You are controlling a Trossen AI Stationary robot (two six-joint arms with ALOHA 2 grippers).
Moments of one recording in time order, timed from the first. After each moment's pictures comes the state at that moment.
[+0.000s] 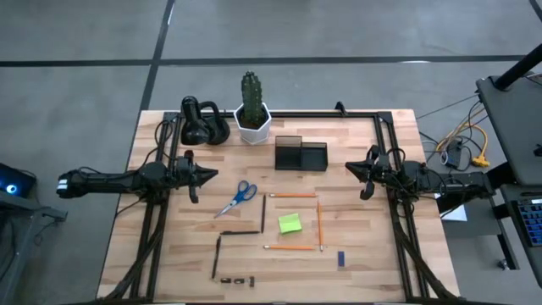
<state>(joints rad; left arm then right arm) 0.02 0.19 0.00 0.06 -0.21 -0.23 0.02 0.01 0.01 0.06 0.32 0.16</state>
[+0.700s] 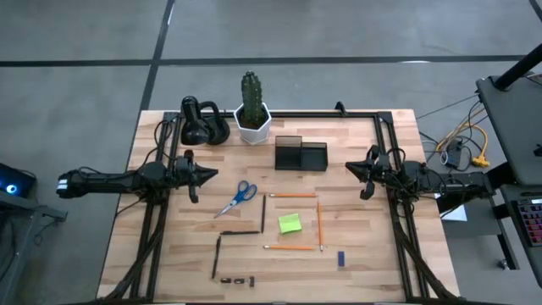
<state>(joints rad) 0.02 0.19 0.00 0.08 -0.21 -0.23 0.02 0.01 0.01 0.06 0.32 0.17</state>
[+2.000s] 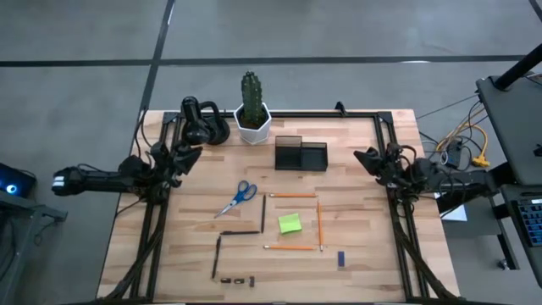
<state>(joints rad) 0.02 0.30 0.04 0.72 -0.27 -0.46 0.02 0.09 0.01 0.44 0.35 0.75</state>
